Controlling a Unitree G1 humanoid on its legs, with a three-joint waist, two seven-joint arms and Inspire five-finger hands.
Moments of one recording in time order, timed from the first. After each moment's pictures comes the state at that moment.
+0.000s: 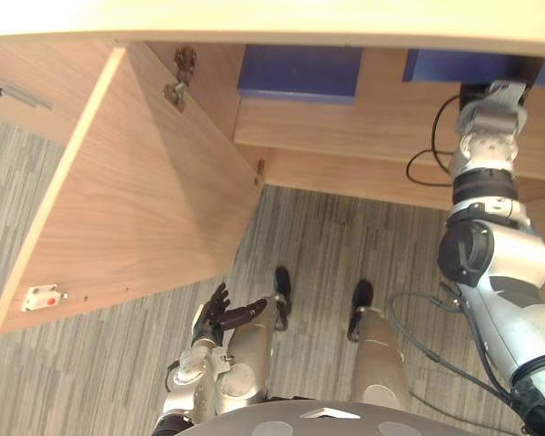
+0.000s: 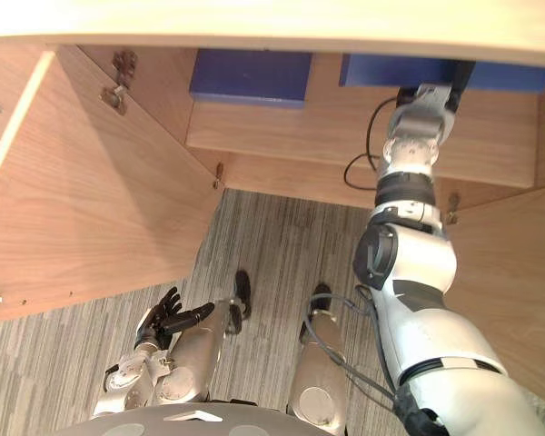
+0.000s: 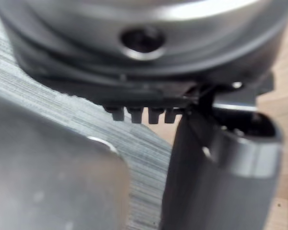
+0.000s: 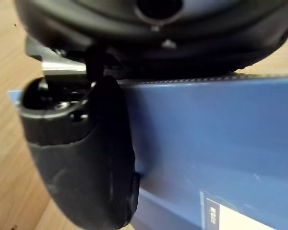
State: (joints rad) left arm 0.13 0.03 -0.04 0.62 -0.27 -0.13 0.04; right arm -1.25 -0.41 -0.41 0.96 1.26 -0.24 -0.34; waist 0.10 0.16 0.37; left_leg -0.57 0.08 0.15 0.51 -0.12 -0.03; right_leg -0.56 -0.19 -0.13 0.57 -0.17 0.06
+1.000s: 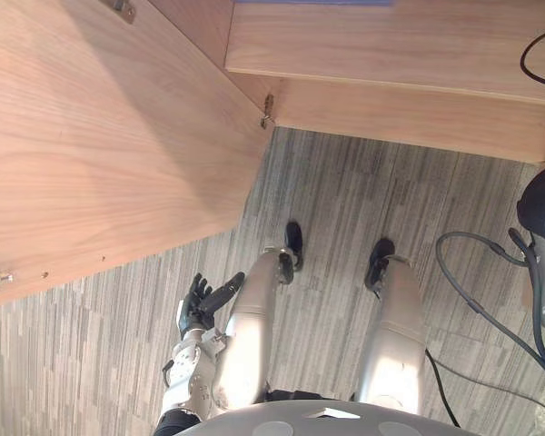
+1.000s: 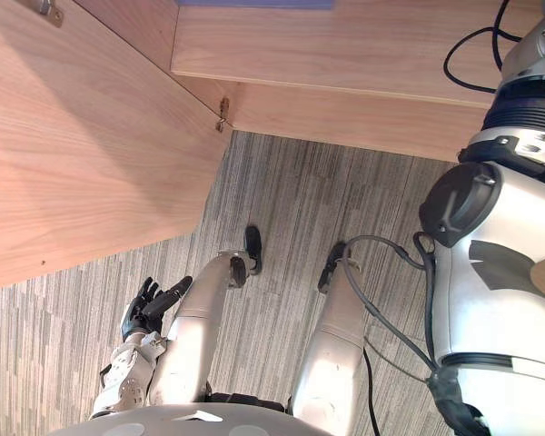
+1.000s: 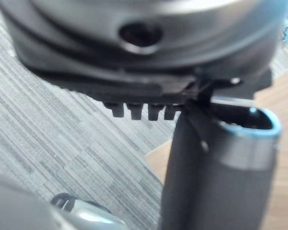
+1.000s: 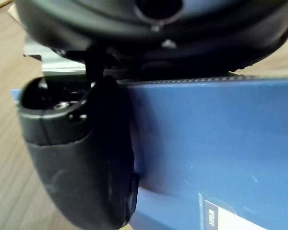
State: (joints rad) left arm 0.13 -0.02 0.05 0.55 -0.51 -0.15 0.15; right arm -1.52 -0.67 -0.44 0.87 1.38 -0.34 -0.57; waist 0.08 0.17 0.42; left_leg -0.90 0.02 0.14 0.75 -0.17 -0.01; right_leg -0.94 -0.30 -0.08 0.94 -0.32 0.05
